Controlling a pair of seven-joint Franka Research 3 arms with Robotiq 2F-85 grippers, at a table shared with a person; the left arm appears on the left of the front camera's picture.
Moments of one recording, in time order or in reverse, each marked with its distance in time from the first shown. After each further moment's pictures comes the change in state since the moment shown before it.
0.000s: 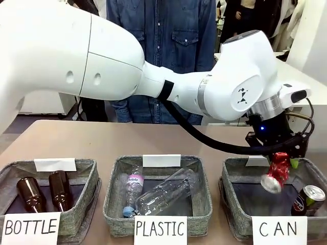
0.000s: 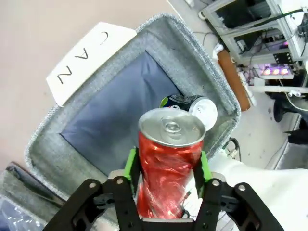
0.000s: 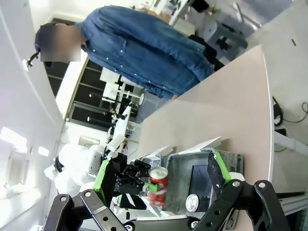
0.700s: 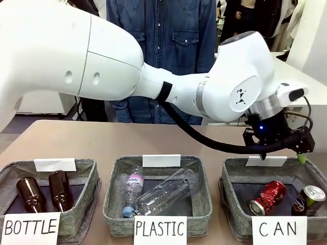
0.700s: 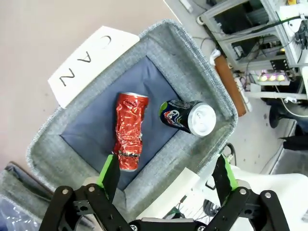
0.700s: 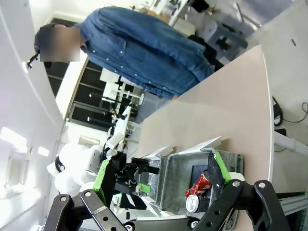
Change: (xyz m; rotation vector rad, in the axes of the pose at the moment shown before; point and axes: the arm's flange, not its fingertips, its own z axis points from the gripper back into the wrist) left arm 0.002 0.005 0.006 -0.013 -0.027 0.031; right arm 0.000 0.000 0.000 0.000 0.000 0.000
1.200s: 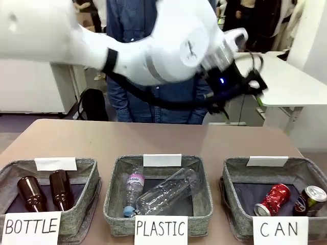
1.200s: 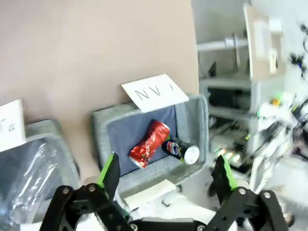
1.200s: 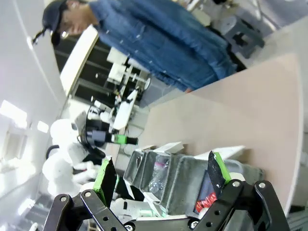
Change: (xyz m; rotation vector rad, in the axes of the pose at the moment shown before) left arm -0.002 0.086 0.153 -0.026 -0.243 0.551; right arm 0.007 0.047 -0.080 0.066 0.097 0.118
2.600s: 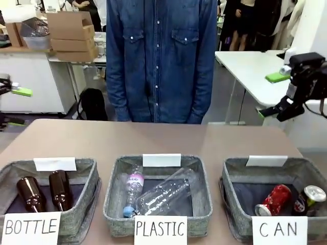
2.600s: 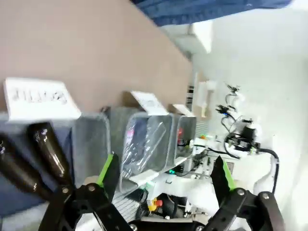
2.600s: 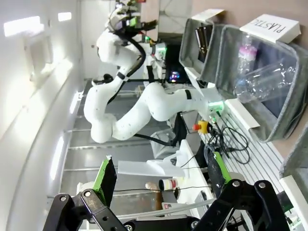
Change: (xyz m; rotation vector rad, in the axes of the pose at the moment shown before) left arm -0.096 0.476 0.322 -0.406 -0.270 0.258; right arm -0.092 0.126 -0.301 0.206 0.811 -0.265
